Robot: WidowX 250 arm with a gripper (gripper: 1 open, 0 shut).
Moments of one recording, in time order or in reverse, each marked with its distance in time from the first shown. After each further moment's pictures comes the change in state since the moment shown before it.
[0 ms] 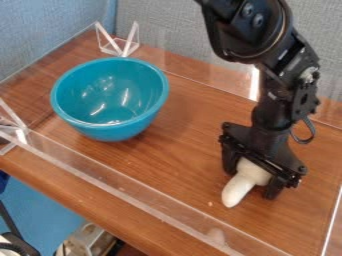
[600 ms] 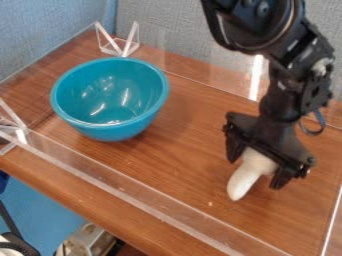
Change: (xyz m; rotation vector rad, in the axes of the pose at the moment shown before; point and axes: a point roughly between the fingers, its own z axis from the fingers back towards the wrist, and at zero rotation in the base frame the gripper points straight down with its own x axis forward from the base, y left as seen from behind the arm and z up) arm 0.007 -0.001 0.030 0.022 -0.092 0.020
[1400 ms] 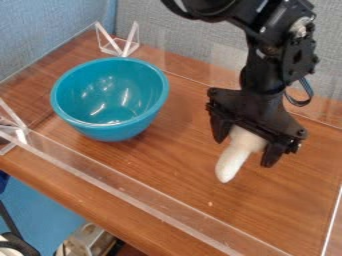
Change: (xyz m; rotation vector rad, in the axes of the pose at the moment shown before) arm -0.009 0.018 0.027 -0.007 -0.037 0.070
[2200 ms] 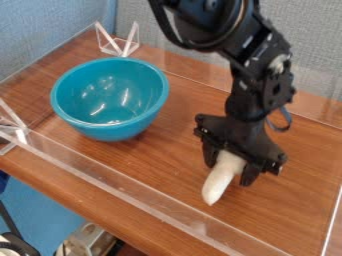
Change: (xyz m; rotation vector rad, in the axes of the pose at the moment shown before) arm -0.016 0.009 -0.039 0.003 0.067 0.003
